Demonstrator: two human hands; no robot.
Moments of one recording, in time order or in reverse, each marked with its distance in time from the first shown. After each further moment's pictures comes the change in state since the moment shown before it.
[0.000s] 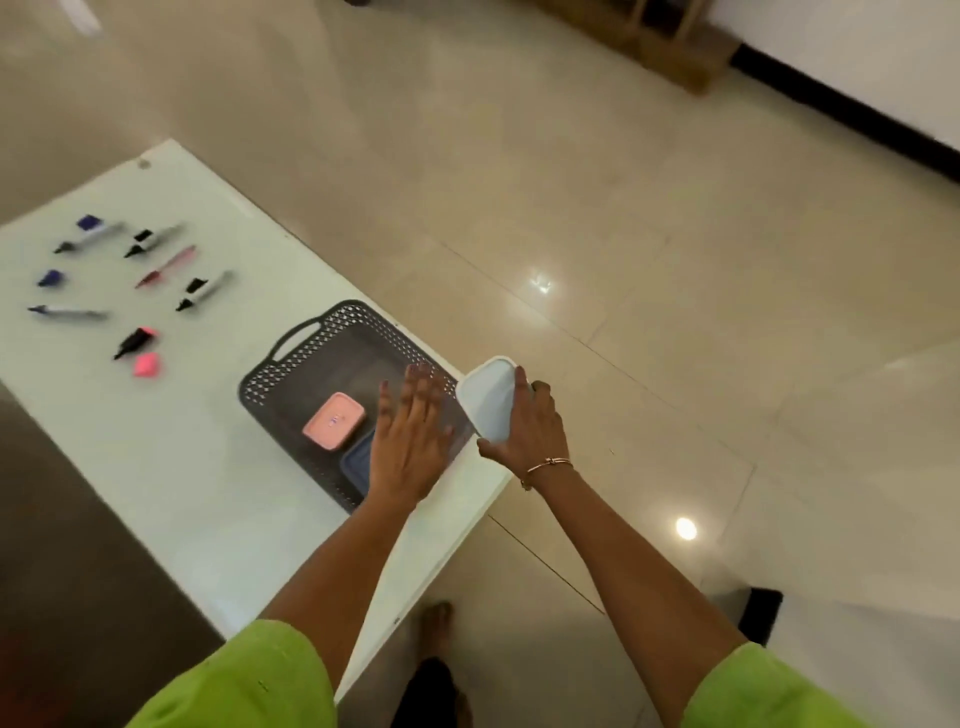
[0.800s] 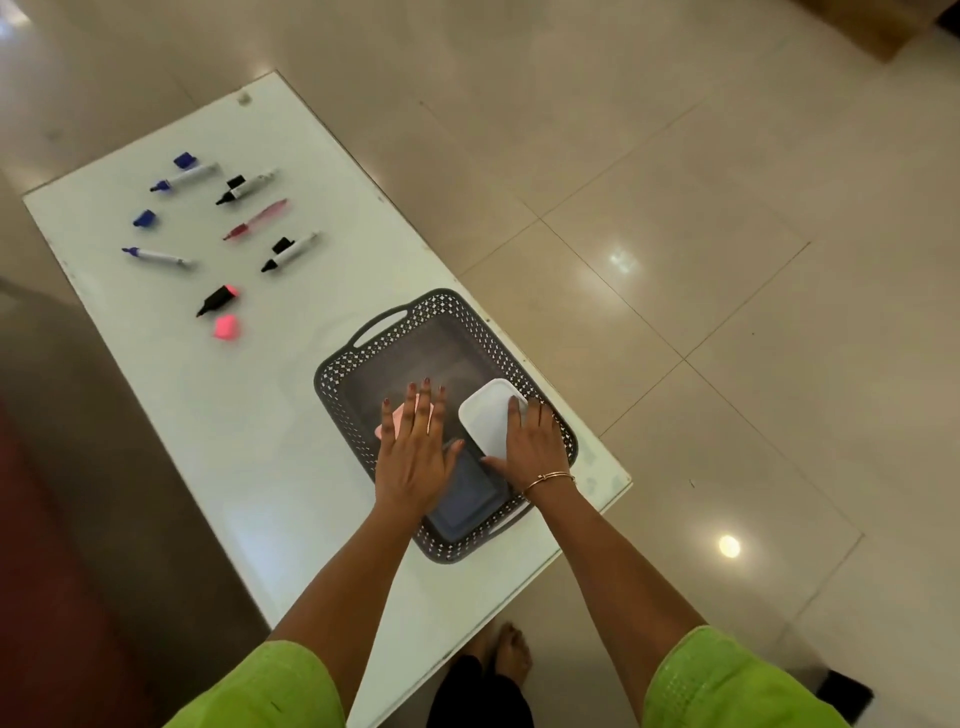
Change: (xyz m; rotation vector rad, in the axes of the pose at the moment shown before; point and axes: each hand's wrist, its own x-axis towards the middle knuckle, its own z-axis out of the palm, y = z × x) left_hand 0.015 -0.101 0.078 -0.055 -0.129 -0.226; right_hand 0.088 -0.065 0.111 -0.286 -0.236 -0.233
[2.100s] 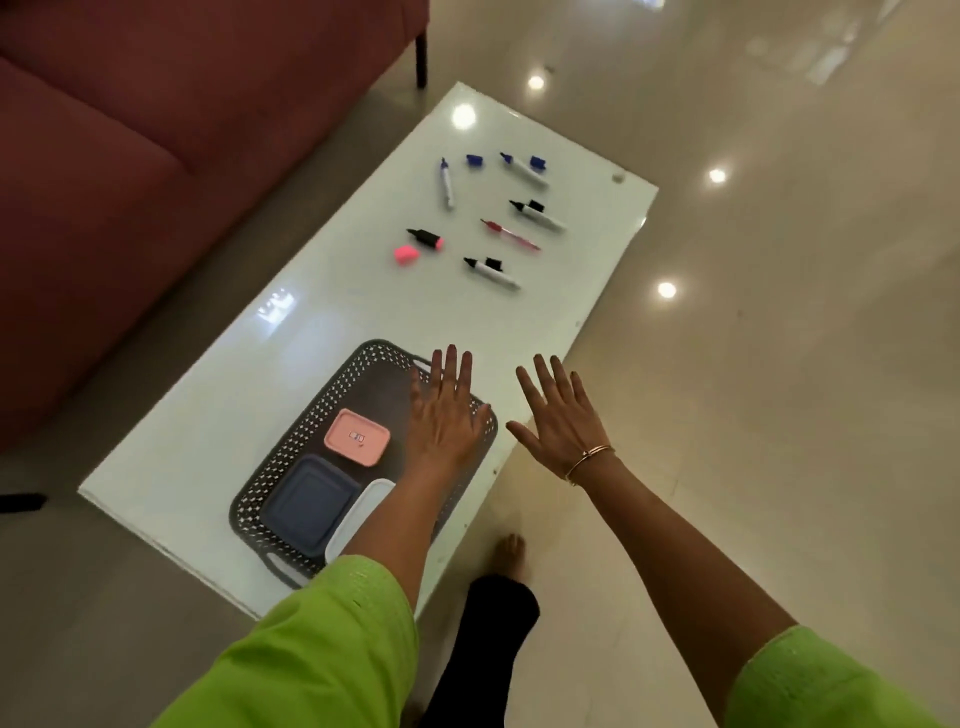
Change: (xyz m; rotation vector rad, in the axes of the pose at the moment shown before) left_hand 0.197 0.052 -0.086 -0.448 0.145 -1.196; right_hand 0.283 -0.026 -0.205 -0.590 -0.083 -1.322
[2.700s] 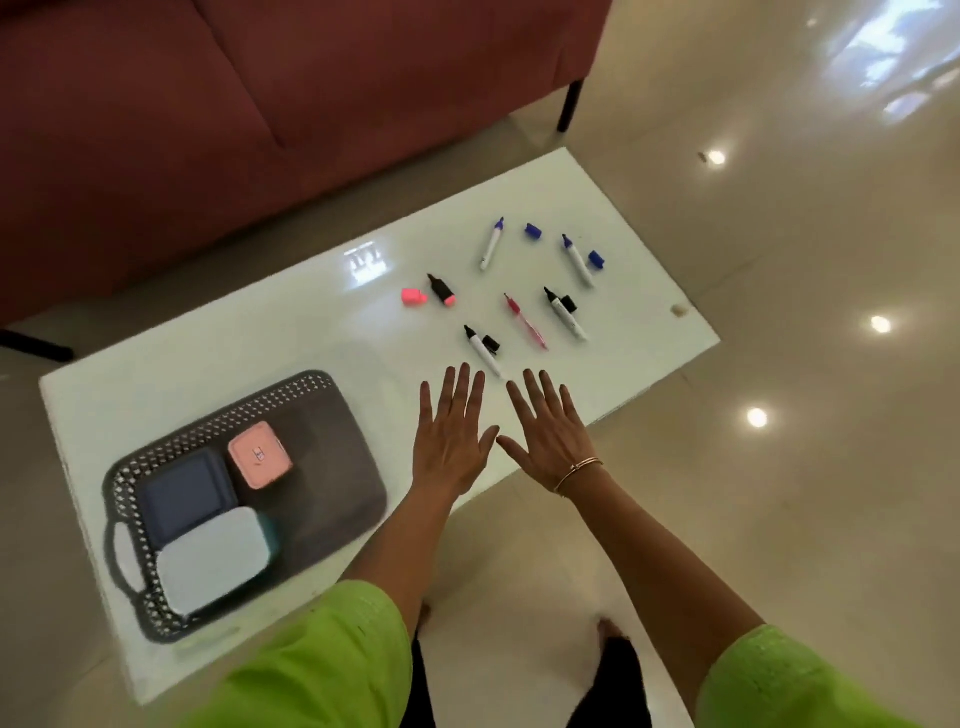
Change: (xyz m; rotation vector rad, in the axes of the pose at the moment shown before) left_hand 0.153 0.128 0.004 0.028 0.107 -0.392; right_hand 0.175 0.164 -0.055 -0.080 -0.101 -0.467
